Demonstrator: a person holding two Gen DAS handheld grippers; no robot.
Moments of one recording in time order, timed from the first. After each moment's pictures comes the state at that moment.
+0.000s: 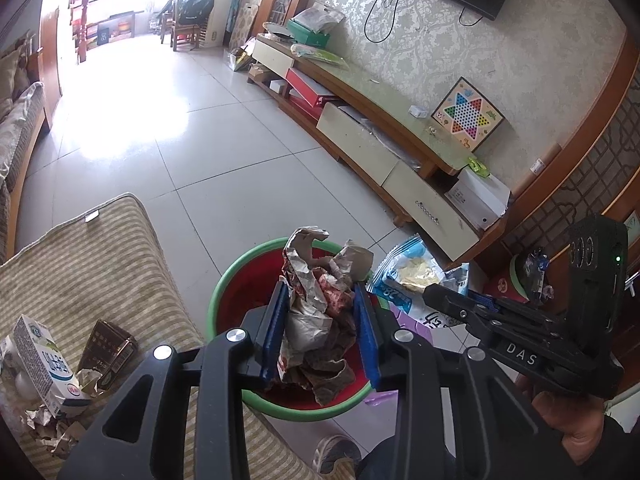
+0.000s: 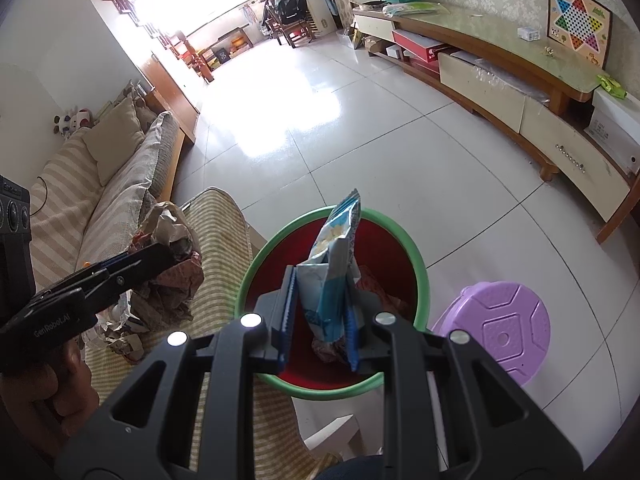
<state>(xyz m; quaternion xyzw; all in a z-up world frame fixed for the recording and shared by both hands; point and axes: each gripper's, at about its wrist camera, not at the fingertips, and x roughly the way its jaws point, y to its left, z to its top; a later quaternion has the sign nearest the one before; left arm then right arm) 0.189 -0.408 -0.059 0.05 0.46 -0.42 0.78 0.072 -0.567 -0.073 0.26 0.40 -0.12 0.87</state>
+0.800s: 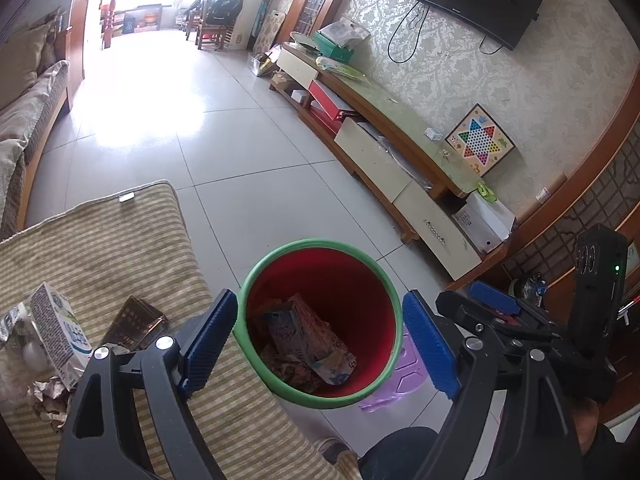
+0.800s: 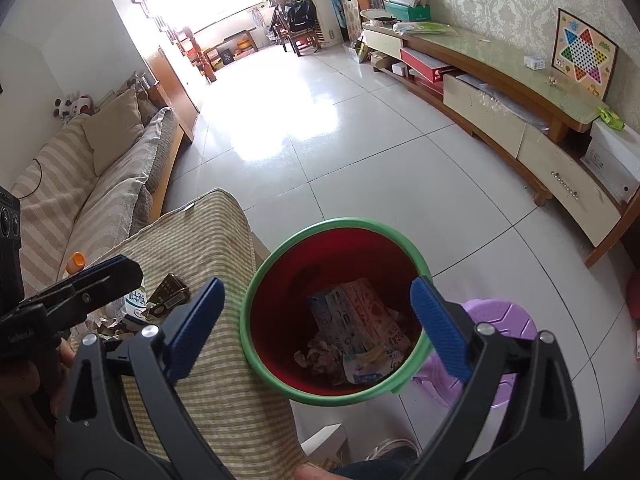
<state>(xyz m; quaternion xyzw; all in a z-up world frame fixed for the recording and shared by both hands) 0.195 -0.355 -0.050 0.00 0.45 -0.39 0.80 0.078 -0.538 -0.058 0.22 0.39 -0.13 0.89</state>
